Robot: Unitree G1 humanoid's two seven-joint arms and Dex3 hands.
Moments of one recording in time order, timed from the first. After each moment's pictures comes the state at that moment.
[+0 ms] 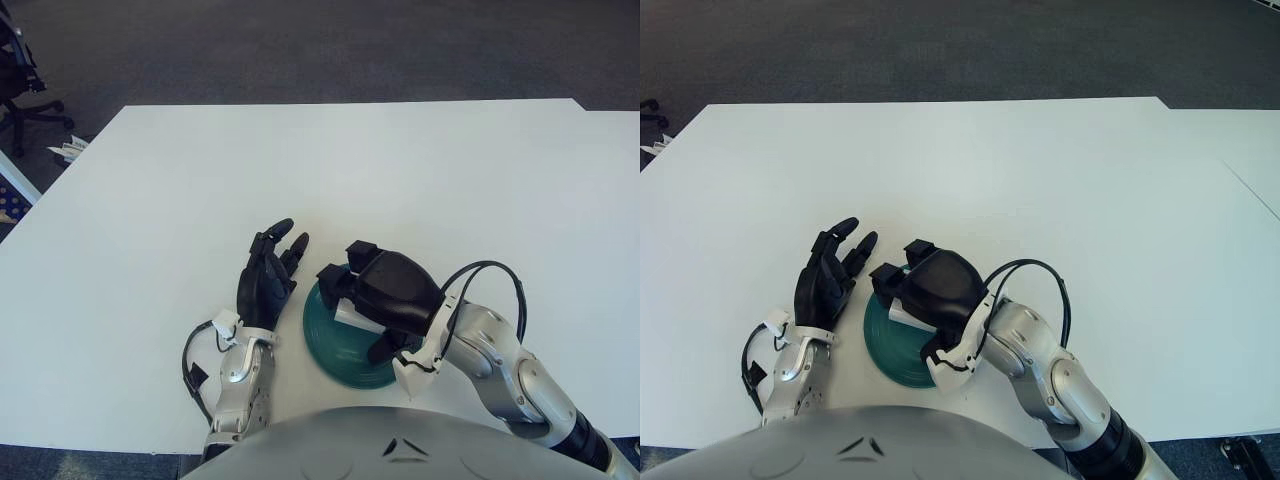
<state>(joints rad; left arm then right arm) 0.33 -0.11 -0.17 0.03 -0.24 -0.42 -0.06 0.07 -0.43 0.55 -0.66 -0.96 -0.14 0.57</state>
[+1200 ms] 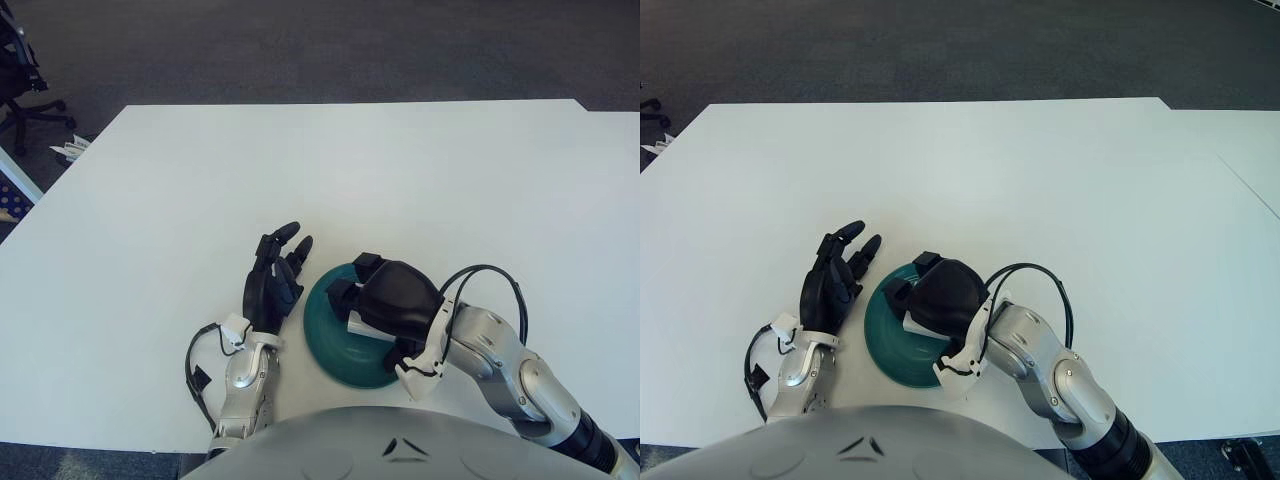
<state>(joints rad) 0.33 -0.11 -0.18 0.05 -0.23 -0.45 -0.06 0.08 -0.44 0.54 -0.62 -1.04 -0.20 0.60</state>
